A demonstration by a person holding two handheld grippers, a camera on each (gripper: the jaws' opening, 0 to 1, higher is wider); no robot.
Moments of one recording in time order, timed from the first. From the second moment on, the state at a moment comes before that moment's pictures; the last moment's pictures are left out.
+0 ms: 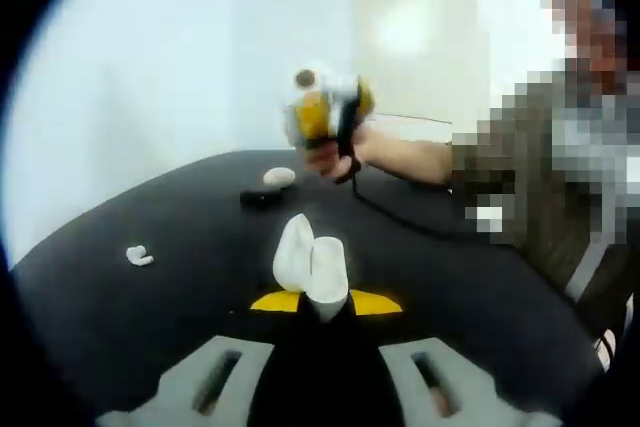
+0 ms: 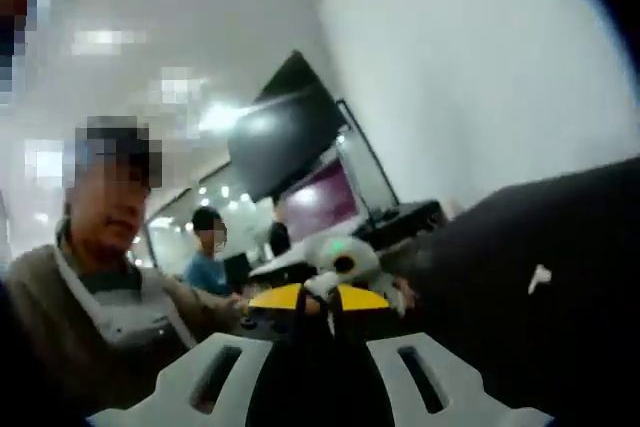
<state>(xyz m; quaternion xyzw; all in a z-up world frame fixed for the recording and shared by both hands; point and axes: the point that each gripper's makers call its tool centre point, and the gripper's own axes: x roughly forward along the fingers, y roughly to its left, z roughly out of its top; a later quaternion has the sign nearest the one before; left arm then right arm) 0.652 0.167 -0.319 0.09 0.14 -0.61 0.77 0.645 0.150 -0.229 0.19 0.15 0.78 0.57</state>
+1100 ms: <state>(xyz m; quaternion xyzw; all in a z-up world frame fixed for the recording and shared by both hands) 0.658 0.164 -0.317 0.09 0.14 -0.61 0.77 0.651 0.152 -0.278 0.05 0.20 0.76 0.62</state>
